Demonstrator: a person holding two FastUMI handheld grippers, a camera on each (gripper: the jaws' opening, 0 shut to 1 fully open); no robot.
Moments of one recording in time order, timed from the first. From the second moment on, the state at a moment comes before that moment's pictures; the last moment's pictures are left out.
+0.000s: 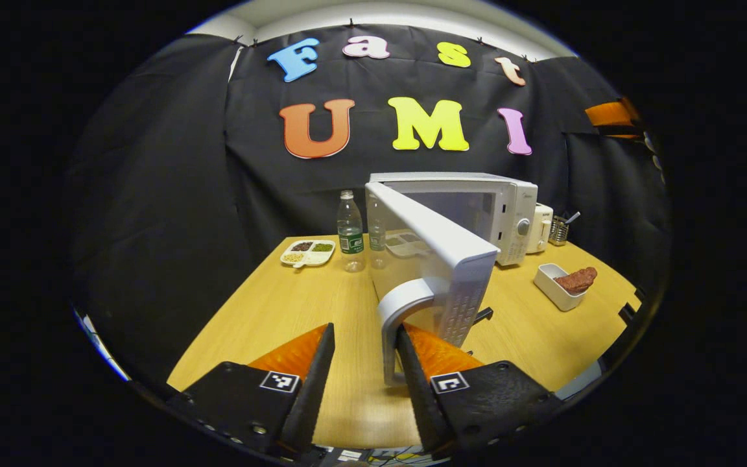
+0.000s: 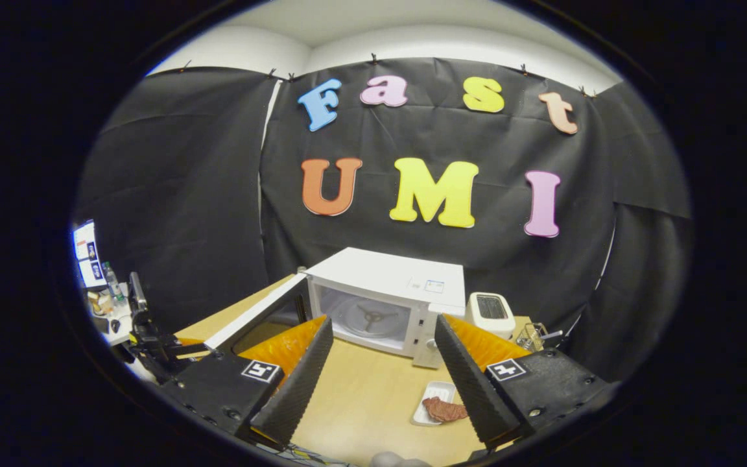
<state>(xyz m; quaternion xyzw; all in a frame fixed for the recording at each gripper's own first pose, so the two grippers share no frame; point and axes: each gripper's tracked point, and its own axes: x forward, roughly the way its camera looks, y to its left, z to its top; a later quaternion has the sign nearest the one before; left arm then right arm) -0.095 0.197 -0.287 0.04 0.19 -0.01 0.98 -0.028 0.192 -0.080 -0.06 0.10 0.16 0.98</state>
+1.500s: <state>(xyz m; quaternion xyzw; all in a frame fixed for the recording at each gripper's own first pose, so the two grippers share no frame) -0.049 0.066 -0.087 0.00 0.10 0.05 0.99 0.063 0.037 -0.406 0.14 0.36 0.16 0.91</state>
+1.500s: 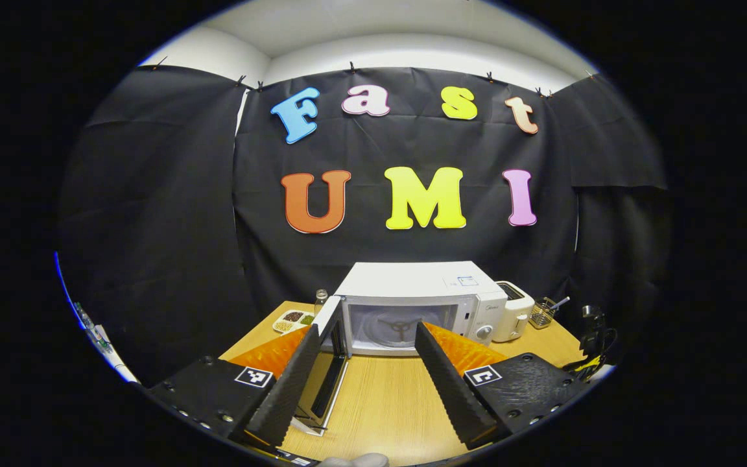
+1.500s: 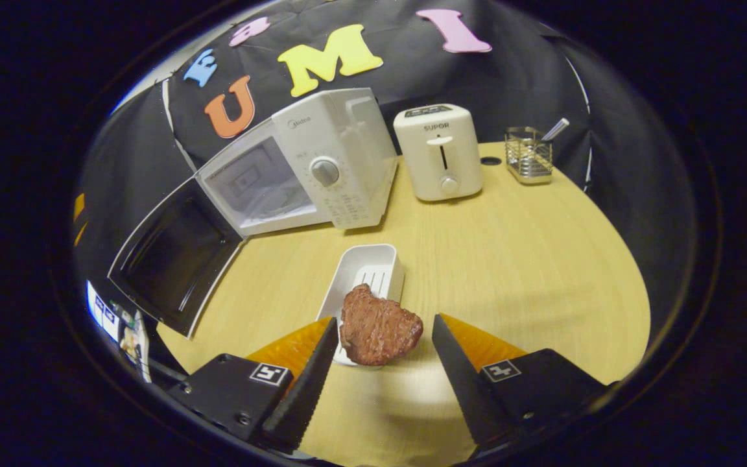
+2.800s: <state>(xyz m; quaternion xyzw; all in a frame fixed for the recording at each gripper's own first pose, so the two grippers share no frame) -0.051 0.107 -0.099 0.02 0.10 -0.03 0.99 0.105 0.194 -0.261 0.15 0.25 0.23 0.93</state>
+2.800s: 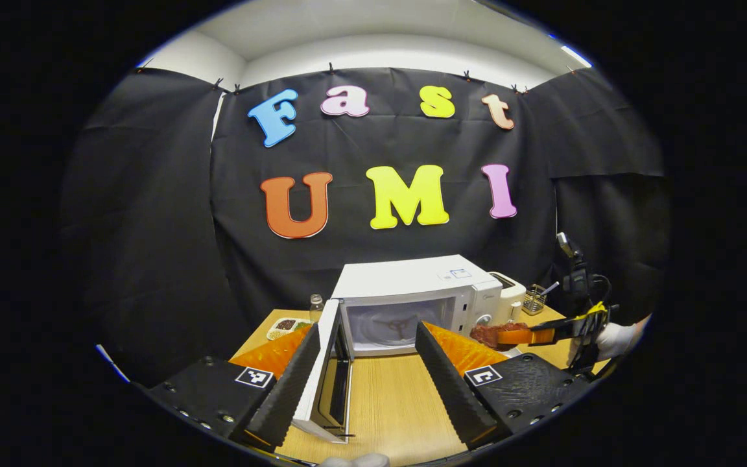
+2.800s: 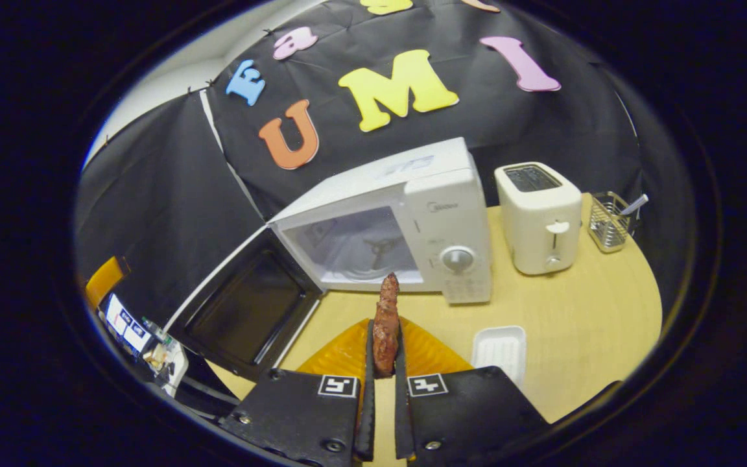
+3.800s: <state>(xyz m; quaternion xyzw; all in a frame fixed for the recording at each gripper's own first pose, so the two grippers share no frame) -0.059 0.173 -0.151 0.04 0.14 -0.04 0.99 0.272 0.395 -0.312 0.50 0.15 0.08 0.85</state>
